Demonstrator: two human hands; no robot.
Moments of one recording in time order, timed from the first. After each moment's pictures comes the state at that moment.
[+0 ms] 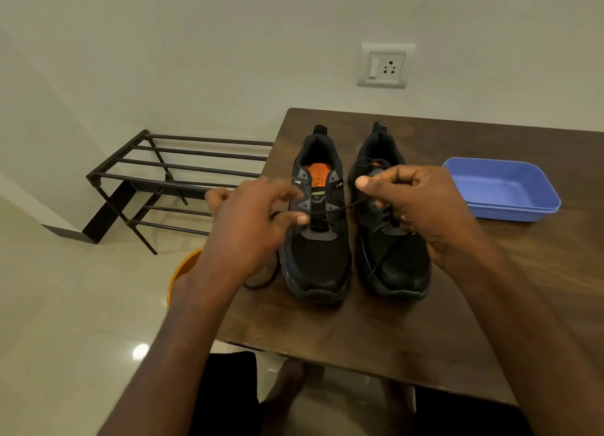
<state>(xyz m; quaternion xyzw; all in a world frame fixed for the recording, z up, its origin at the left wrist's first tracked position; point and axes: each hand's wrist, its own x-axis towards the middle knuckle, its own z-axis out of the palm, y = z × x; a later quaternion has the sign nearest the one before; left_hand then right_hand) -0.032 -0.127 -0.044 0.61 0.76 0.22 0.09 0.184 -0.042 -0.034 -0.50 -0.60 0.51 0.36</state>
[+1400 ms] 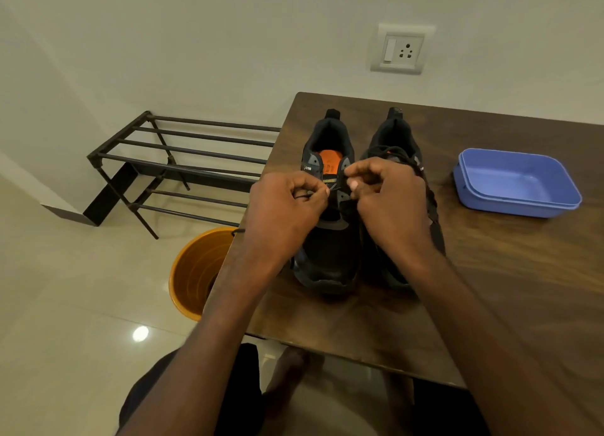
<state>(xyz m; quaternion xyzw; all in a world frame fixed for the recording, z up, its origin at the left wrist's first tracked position) -0.016 -0.112 -0.078 0.55 0.68 0.45 0.18 0.133 -0.044 -0.078 -0.52 -0.71 0.29 0.37</state>
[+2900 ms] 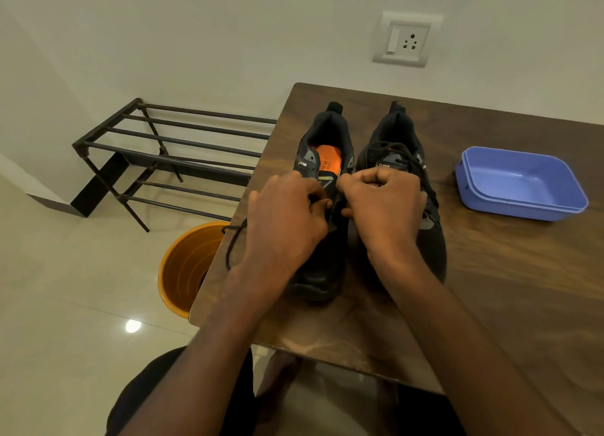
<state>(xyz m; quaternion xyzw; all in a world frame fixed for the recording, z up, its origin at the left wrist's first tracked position) -0.003 -0.097 -0.094 0.59 0.75 0.29 0.06 0.113 -0.048 -0.085 -0.61 -0.54 0.38 0.43</state>
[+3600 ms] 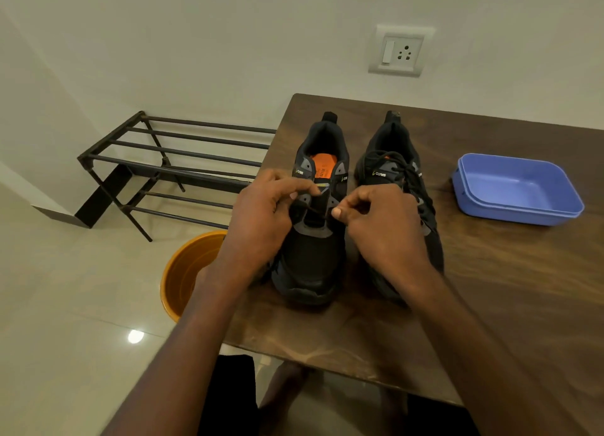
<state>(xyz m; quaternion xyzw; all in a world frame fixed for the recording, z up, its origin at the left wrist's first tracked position) -0.043 -0.095 -0.101 0.59 0.69 0.38 0.17 0.134 -0.053 -0.074 -0.56 -0.72 0.32 0.25</state>
